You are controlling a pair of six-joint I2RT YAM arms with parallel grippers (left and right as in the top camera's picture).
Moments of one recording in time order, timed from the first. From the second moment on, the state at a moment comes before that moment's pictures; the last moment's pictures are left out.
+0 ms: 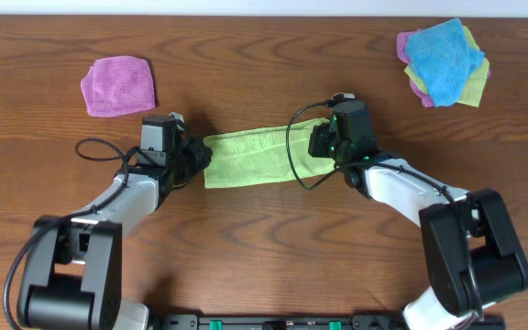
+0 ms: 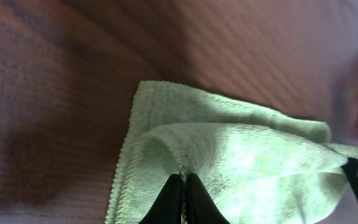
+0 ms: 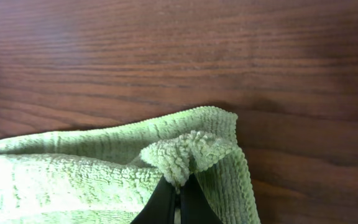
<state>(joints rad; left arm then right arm) -0.14 1.66 0.73 0.03 0.37 -0.75 0.34 1.79 0.87 0.13 -0.05 0.42</state>
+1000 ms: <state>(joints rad) -0.11 1.66 0.73 -0.01 0.34 -0.73 0.34 1.77 0.88 0.01 0.01 0.34</state>
